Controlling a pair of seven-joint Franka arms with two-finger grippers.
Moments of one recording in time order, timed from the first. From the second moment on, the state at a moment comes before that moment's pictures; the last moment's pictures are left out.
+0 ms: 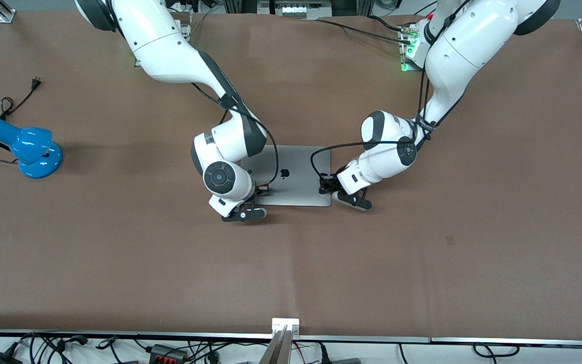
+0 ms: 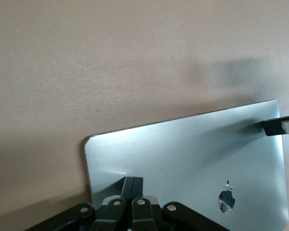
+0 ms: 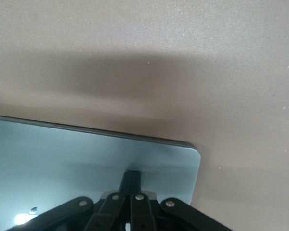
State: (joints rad) left arm -0.08 0.75 -0.52 -1.90 -0.47 2.83 0.11; right arm 0.62 0.86 -0.08 -1.37 0.24 2.10 0.33
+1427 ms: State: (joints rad) left arm 0.11 0.40 -0.52 -1.84 -0.47 2.13 0.11; right arm 0.61 0.75 -0.16 -1.31 0.24 1.98 0.33
